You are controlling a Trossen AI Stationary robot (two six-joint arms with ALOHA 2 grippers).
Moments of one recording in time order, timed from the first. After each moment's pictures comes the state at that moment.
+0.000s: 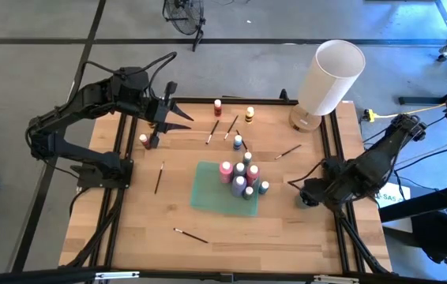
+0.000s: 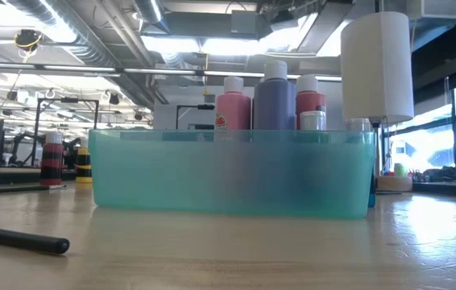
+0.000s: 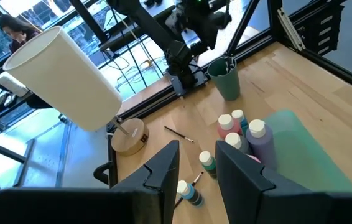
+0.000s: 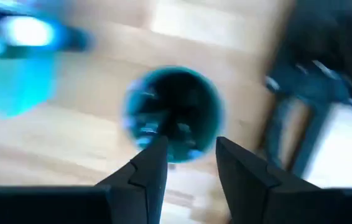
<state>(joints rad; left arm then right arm) 0.30 1.16 1.56 -0.84 0.33 0.64 0.74 1.17 1.20 -1.57 0.12 2.09</state>
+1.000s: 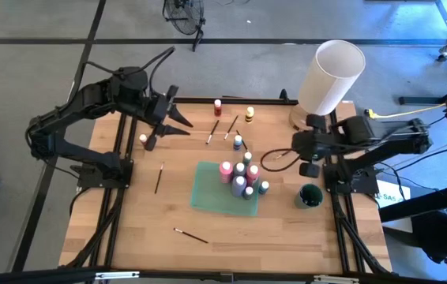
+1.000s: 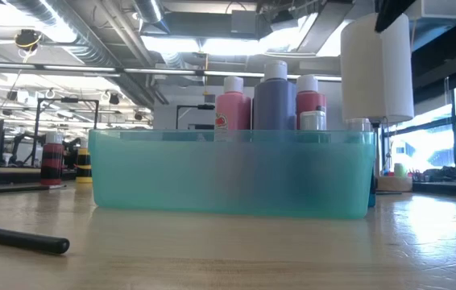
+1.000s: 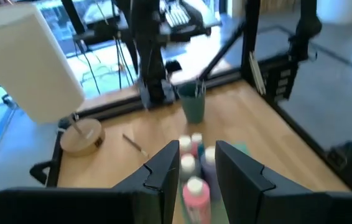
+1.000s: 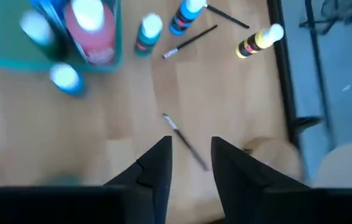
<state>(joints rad) 0.29 1.16 1.56 -0.81 0.45 0.34 0.21 1.23 1.45 -1.48 0.39 0.23</state>
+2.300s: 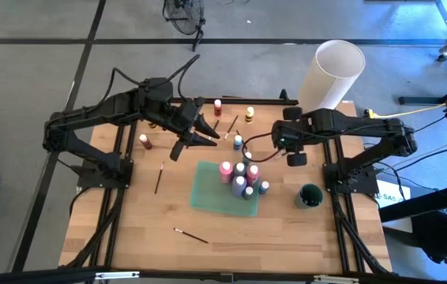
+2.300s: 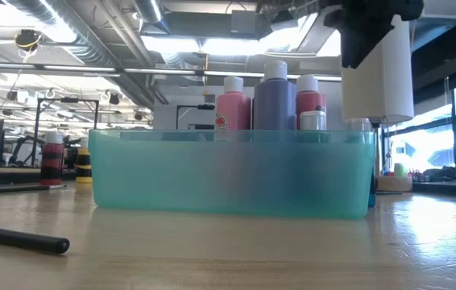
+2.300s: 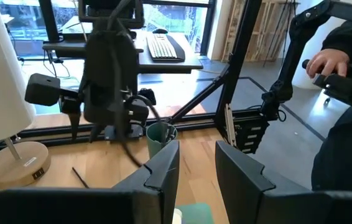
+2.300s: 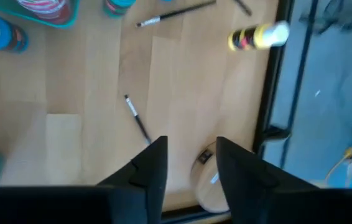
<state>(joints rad) 0.16 1.32 1.56 -0.50 0.44 0.01 -0.01 1.41 1.45 -1.41 0.37 -0.20</state>
